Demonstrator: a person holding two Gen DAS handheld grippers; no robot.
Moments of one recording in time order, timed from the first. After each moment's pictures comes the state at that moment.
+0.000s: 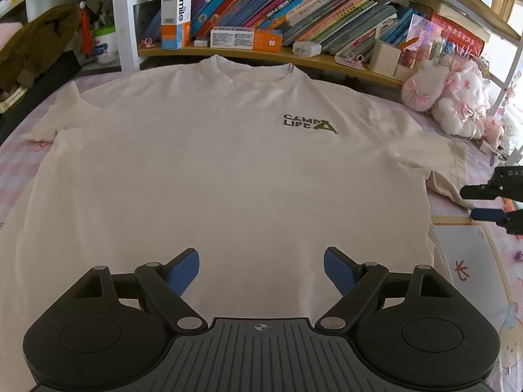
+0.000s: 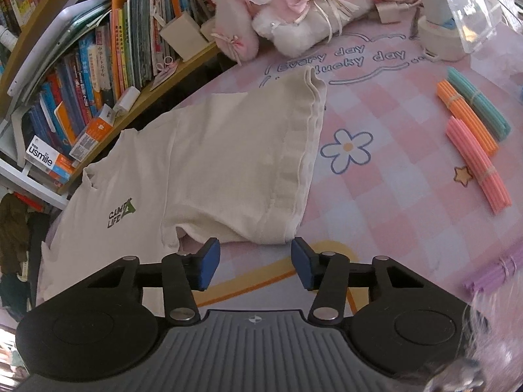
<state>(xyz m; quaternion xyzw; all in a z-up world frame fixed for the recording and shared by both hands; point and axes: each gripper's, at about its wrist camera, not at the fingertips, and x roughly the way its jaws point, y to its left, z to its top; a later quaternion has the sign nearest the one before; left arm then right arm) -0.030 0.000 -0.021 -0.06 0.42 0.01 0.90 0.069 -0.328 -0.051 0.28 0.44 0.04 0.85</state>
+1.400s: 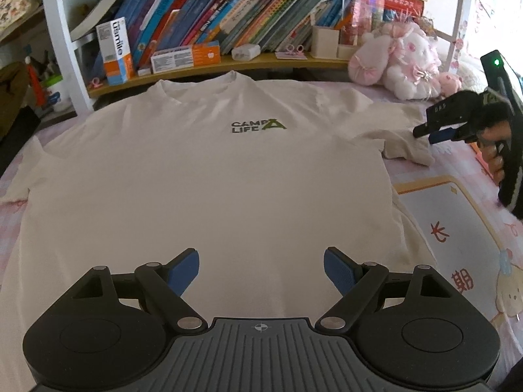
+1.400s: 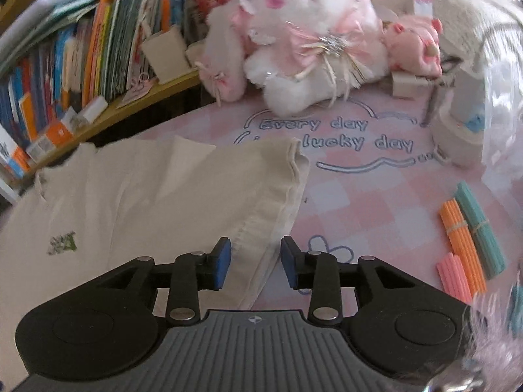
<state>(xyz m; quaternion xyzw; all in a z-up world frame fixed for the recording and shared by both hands) -0.035 -0.026 -0.010 0.03 0.42 -0.06 0.91 0.139 -0.339 -0.050 0.14 0.43 0.00 0.89</state>
